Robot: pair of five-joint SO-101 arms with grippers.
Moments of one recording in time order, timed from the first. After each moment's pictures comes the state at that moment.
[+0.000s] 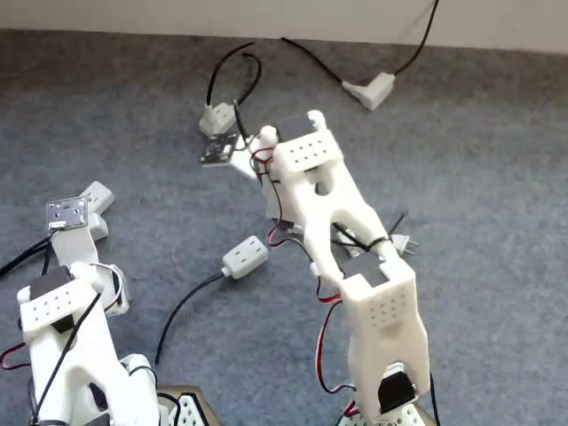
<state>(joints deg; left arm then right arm) -36.0 -40.0 67.8 55.8 -13.1 -31.7 33.5 -30.2 93.6 53.8</state>
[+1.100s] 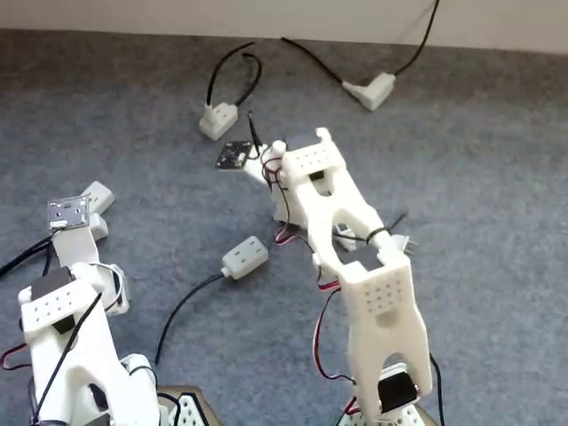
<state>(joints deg) -36.0 -40.0 68.3 54.5 -13.6 -29.3 42.4 -29.8 85.5 53.8</state>
